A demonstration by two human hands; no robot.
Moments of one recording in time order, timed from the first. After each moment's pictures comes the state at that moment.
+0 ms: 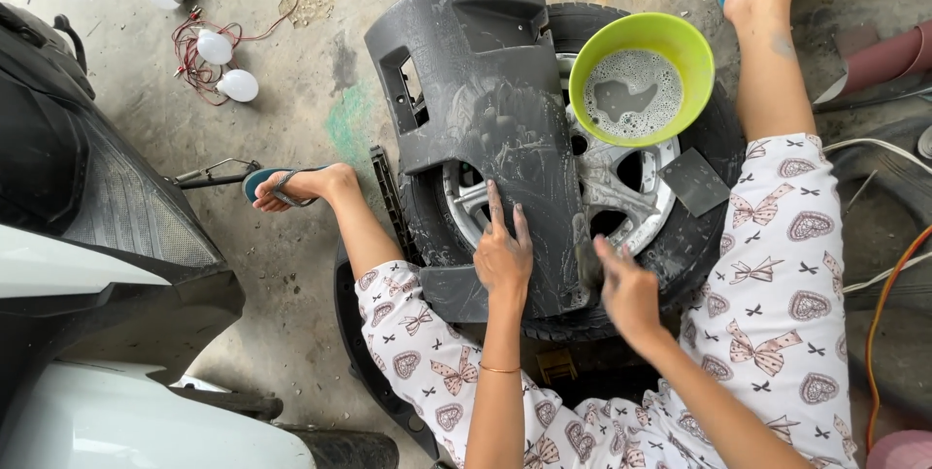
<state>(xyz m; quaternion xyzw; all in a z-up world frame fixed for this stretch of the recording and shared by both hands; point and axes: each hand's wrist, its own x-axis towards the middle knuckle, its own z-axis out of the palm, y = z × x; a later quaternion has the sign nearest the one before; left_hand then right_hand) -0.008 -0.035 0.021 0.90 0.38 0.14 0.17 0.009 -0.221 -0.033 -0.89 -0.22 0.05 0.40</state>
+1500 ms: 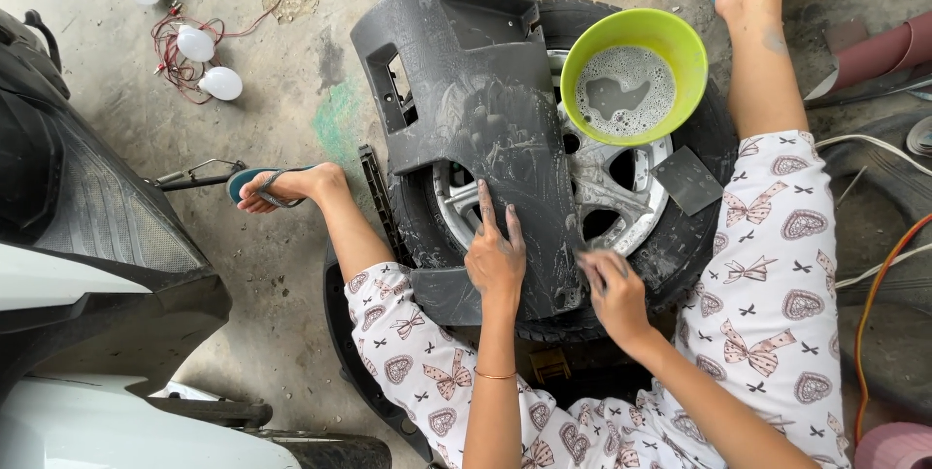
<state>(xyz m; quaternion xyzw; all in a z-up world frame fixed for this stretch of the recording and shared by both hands) -0.007 -0.035 0.021 0.89 0.39 0.14 0.16 0.007 -0.219 -0.058 -0.85 -0.27 -0.02 0.45</state>
